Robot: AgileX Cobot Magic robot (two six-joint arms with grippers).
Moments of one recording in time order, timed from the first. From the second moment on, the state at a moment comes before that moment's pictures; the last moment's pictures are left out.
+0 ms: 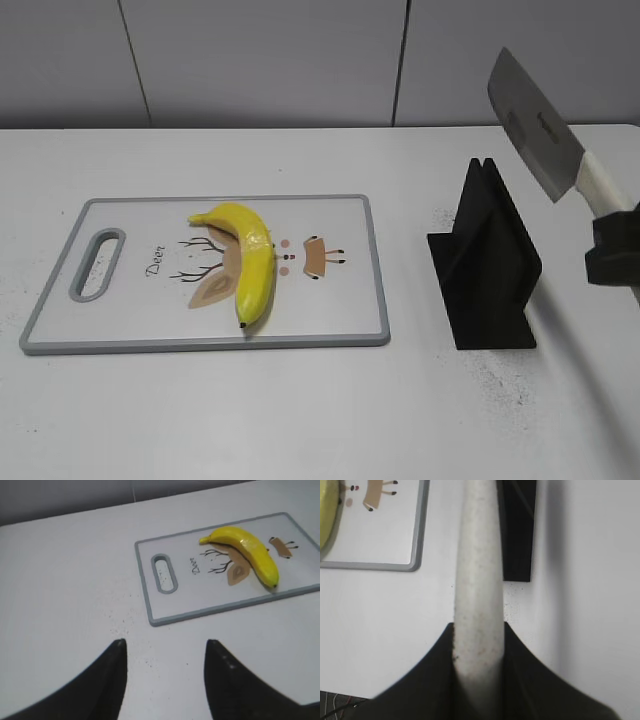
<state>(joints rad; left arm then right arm) 0.05 0.02 -0.58 -0.22 1.16 0.31 0.44 1.02 -0.71 0.04 0.71 0.41</state>
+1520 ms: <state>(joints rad) 0.08 0.02 -0.48 -0.14 1.10 0.19 0.44 1.24 -0.66 0.02 0.51 0.51</state>
